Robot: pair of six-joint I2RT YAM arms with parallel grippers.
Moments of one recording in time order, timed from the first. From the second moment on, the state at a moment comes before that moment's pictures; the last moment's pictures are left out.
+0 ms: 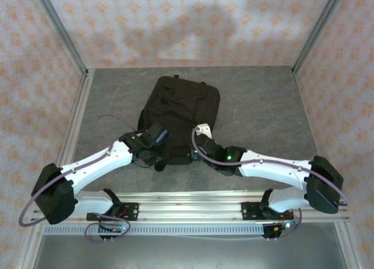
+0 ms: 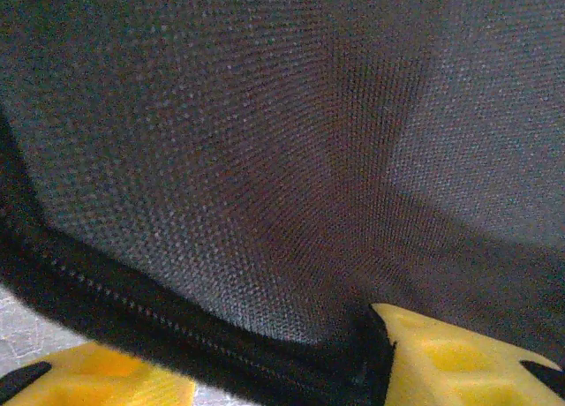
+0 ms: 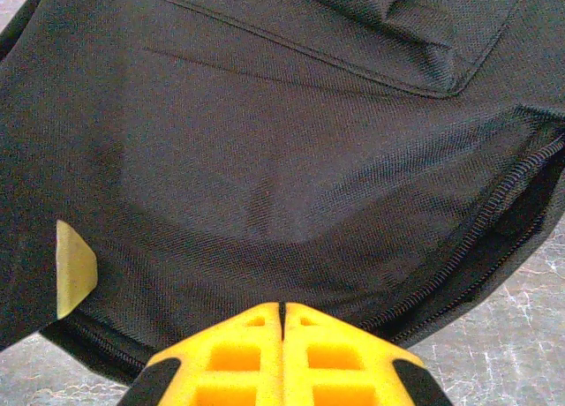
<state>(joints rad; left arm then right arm) -0.70 1.27 0.86 -0.78 -0.06 -1.20 1.08 1.30 0.83 -0.30 0.38 0.66</state>
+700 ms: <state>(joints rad) -0.70 1.25 0.86 -0.78 -0.08 -1.19 1.06 1.35 0.89 -0.44 0.64 0.45</state>
